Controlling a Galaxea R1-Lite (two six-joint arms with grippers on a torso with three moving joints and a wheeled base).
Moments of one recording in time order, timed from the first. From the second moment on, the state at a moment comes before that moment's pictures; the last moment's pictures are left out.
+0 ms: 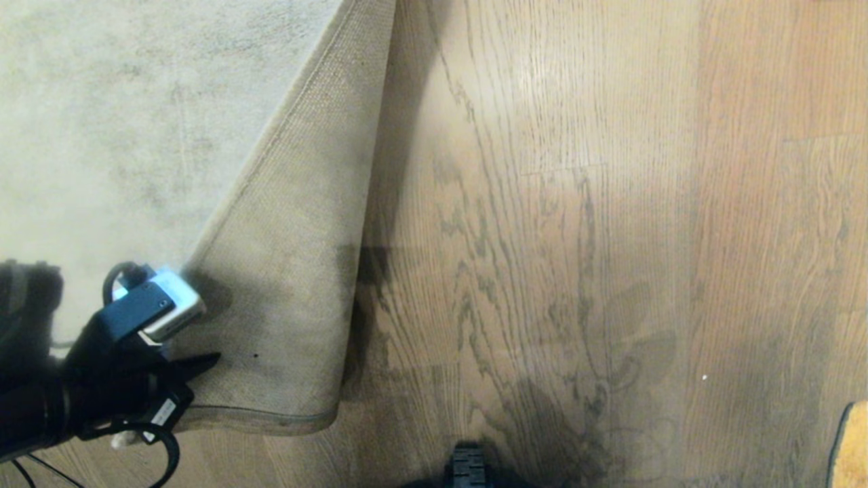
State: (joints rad) left arm -0.11 1.26 -0.56 -0.05 -0.05 0.59; right arm 0.00 0.00 0.00 0.01 0.00 -0.04
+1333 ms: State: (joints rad) left arm -0.19 1.24 -0.56 -0.16 -0.09 0.45; right arm 0.00 0.00 0.00 0.01 0.00 -0.04
